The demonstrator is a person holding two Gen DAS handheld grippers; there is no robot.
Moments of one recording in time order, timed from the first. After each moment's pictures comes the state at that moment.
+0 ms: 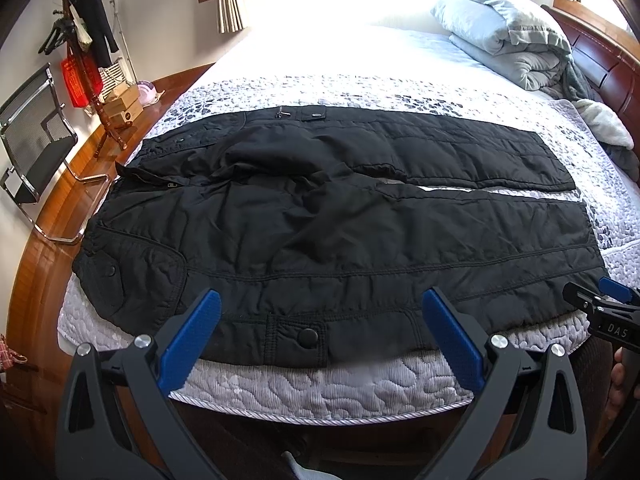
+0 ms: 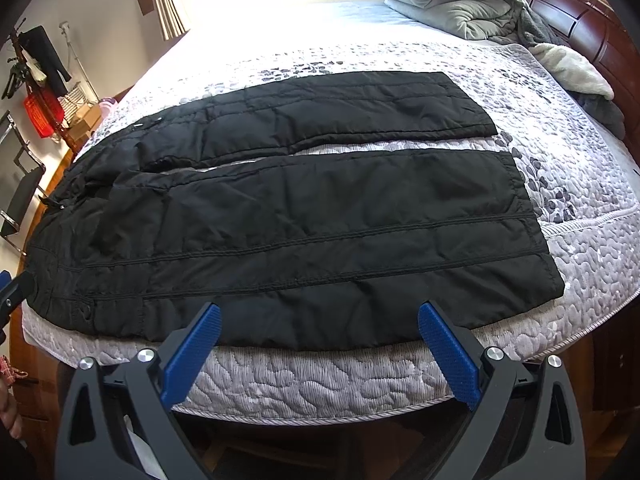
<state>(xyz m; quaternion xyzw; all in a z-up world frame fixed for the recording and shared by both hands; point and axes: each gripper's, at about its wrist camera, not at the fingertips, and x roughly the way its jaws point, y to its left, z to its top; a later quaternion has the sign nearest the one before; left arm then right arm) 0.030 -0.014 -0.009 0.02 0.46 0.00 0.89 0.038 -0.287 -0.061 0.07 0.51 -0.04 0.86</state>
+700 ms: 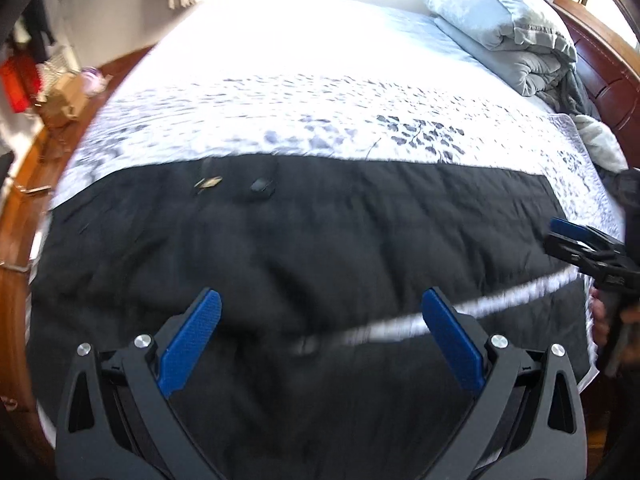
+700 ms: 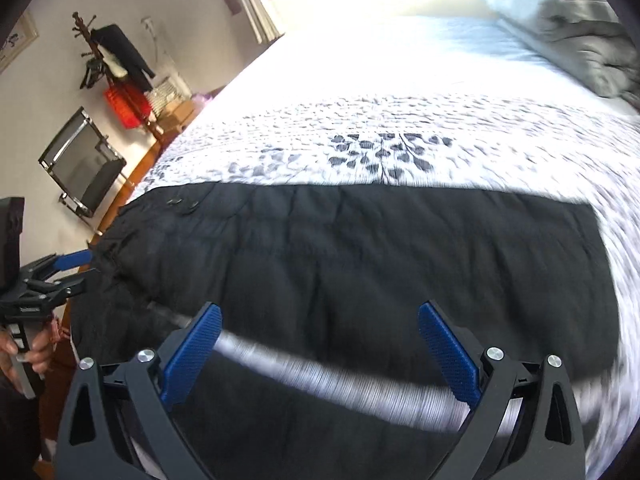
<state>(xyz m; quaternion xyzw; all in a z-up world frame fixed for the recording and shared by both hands) 0.278 -0.038 -0.018 -0.01 0.53 -0.08 0.85 0.302 -0.335 -0.056 0.08 0.49 0.18 0.85</state>
